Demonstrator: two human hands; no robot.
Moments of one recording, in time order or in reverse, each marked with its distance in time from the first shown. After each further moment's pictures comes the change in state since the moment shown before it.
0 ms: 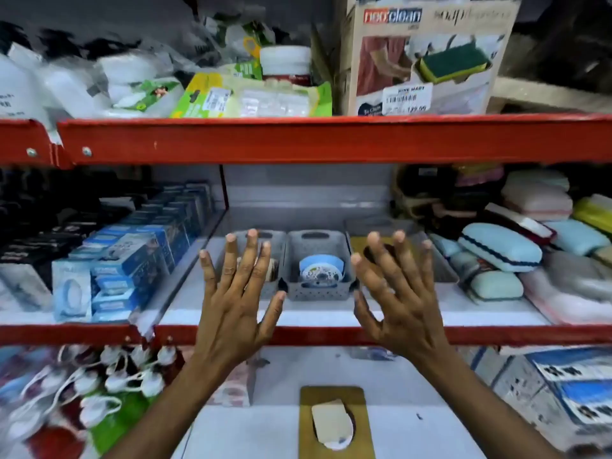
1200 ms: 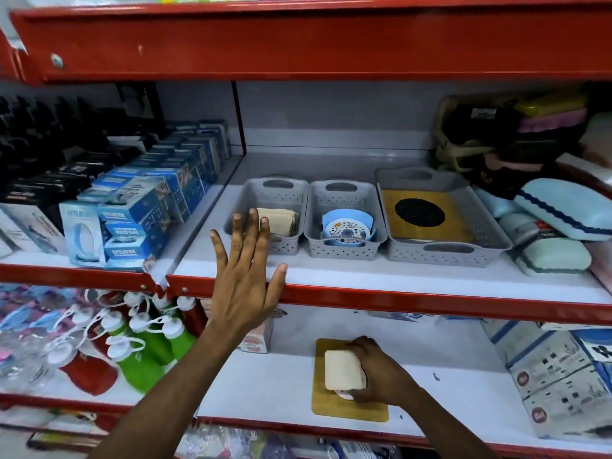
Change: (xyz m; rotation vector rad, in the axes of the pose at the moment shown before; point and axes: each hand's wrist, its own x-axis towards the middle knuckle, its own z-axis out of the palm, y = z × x) left_hand -0.044 -0.026 0.058 0.036 -0.257 -0.166; right_hand -0.229 -0.058 0.109 0.543 -1.359 0.476
